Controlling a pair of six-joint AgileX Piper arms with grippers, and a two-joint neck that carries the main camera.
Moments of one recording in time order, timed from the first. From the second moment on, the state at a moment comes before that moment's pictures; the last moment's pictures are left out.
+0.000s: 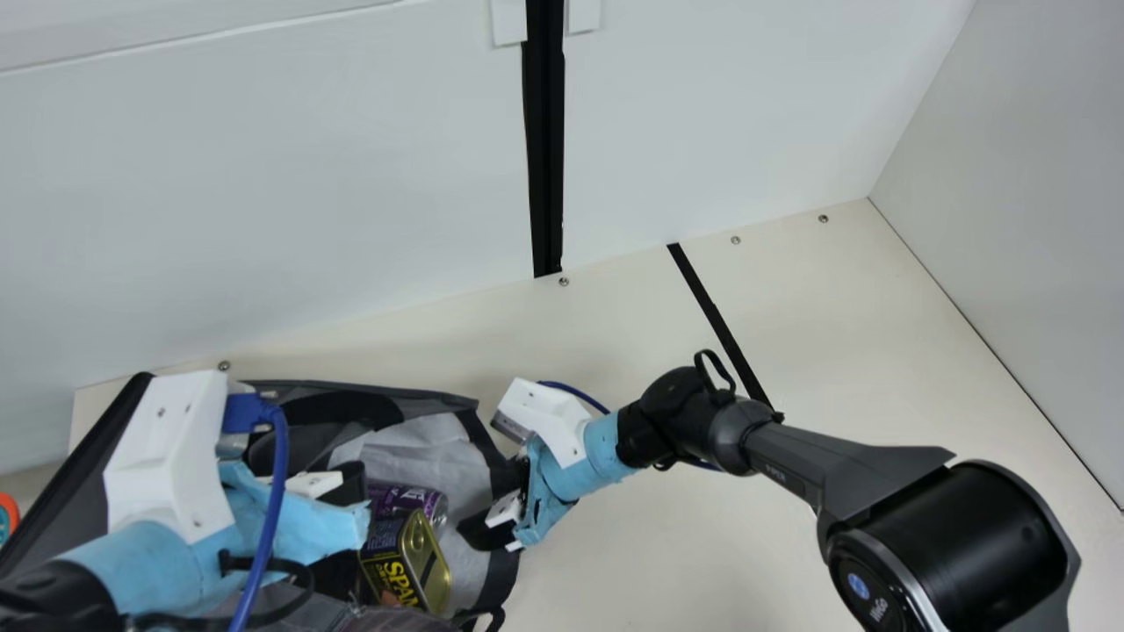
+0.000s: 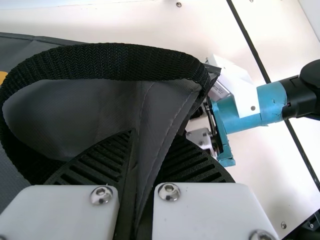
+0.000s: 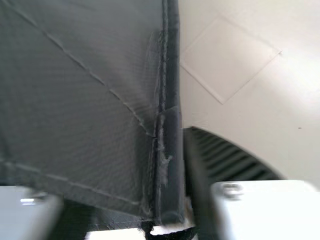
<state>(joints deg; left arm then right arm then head) -34.1 80.1 -75.4 -10.9 48.7 -13.1 9.5 110.7 -60.6 71.4 50.6 -87.2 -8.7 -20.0</state>
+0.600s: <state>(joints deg) -34.1 80.1 -75.4 -10.9 48.7 -13.1 7.2 110.3 -59.1 78.2 55.3 -86.5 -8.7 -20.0</state>
